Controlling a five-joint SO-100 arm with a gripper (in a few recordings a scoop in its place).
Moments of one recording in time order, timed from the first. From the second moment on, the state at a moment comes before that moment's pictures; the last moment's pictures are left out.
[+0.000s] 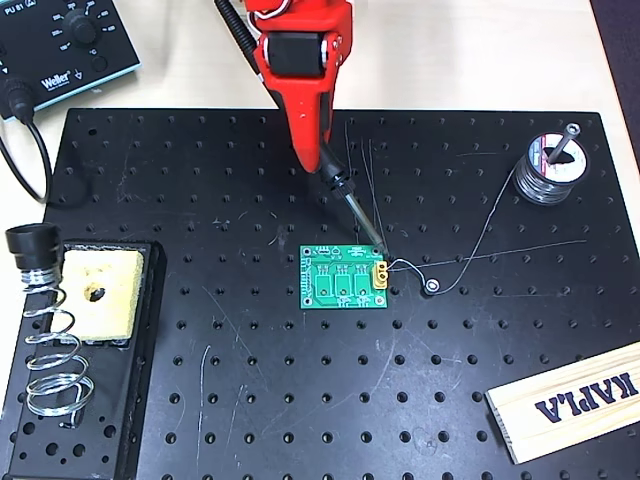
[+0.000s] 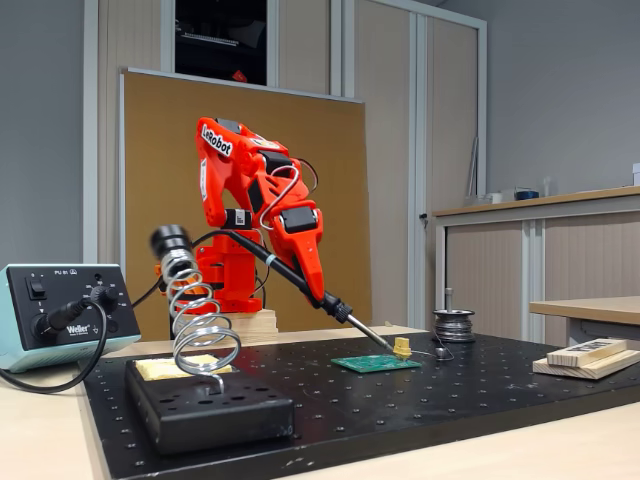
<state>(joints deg) -14.4 117.2 146.2 31.0 19.6</state>
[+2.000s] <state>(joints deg) -12.6 108.0 139.8 28.8 16.8</state>
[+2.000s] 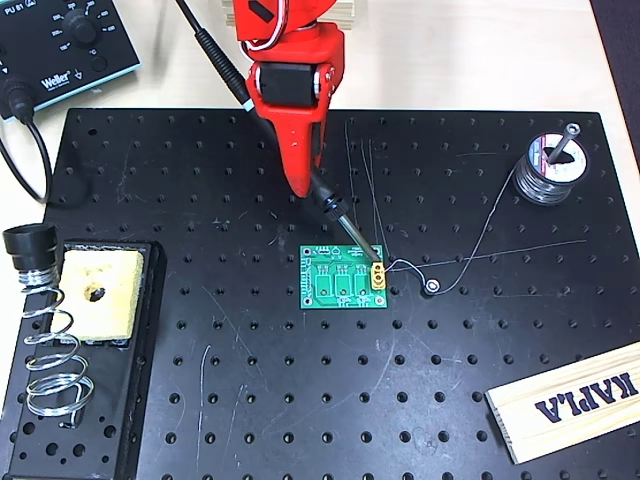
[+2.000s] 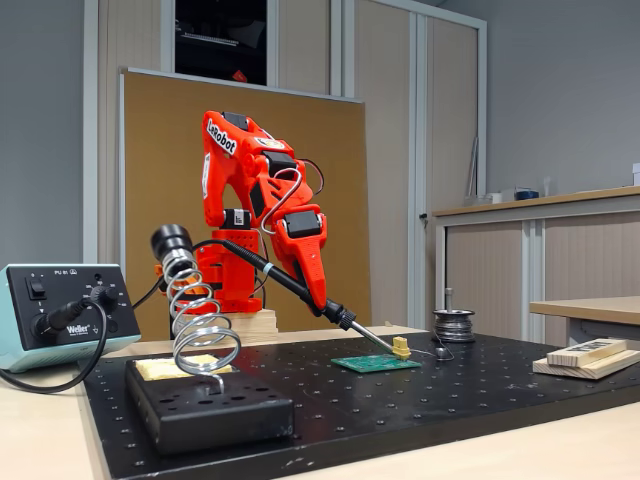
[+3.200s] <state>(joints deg) -10.5 122.1 147.0 32.9 14.9</state>
